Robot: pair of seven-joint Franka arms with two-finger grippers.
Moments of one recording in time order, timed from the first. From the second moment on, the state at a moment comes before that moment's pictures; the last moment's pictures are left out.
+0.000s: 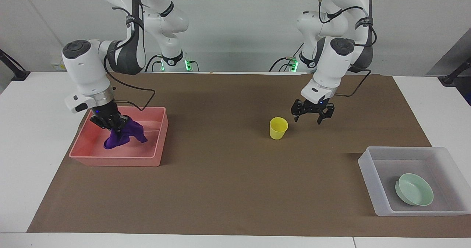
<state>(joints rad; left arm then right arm) -0.42 0.01 -0.01 -2.22 -0.04 2.38 -0.24 -0.03 0.16 -0.10 -2.05 -0.03 2.34 -0.06</state>
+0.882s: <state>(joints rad) -0.46 0.10 0.00 -2.32 -0.04 2.70 -0.37 -0.04 0.16 -0.08 -2.07 -0.02 2.40 -0.02</state>
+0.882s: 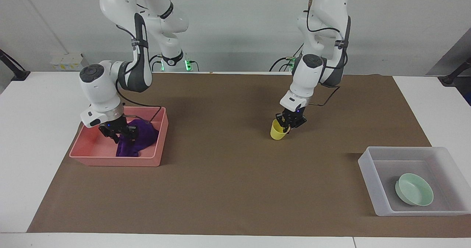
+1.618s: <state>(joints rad) -0.17 0.11 0.03 -2.03 -0.04 2.56 -0.17 0.04 -0.04 -0.07 -1.88 -0.02 1.94 0.09</state>
